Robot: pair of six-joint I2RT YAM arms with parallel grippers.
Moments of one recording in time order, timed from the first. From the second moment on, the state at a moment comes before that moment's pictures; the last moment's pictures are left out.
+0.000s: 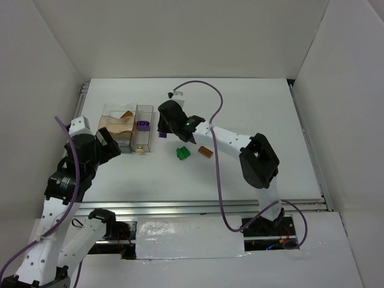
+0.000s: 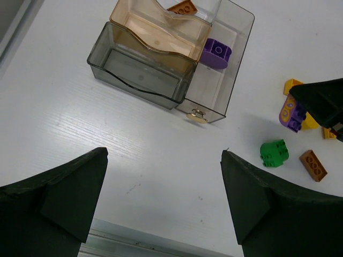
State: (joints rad) left arm -0.21 0.68 0.95 -0.80 -0.35 -0.51; right arm 0.85 1.99 1.64 -0.28 0.34 0.71
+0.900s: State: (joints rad) left arm -0.20 0.65 0.95 -0.81 -0.40 -0.51; right arm 0.89 2.35 2.01 -0.16 0.15 0.64
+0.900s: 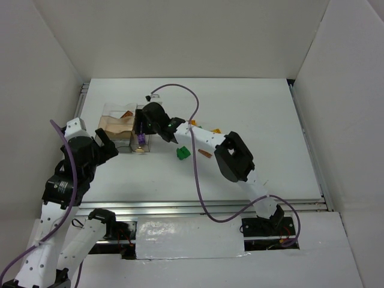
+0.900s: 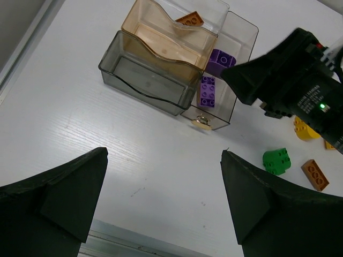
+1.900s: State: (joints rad) left arm -0.67 1.61 1.23 -0.71 -0.38 -0.83; right arm 0.80 0.89 0.95 -0.45 0.41 0.77
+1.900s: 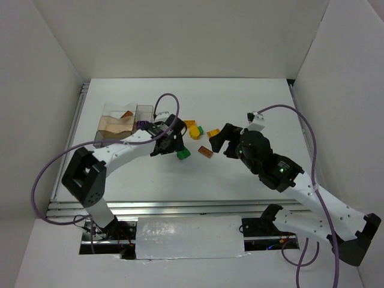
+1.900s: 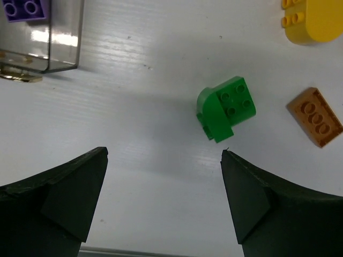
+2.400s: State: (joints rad) left arm -0.70 1.96 1.45 -0.73 -0.45 -0.95; right arm 0.80 0.86 0.85 -0.48 0.33 0.77
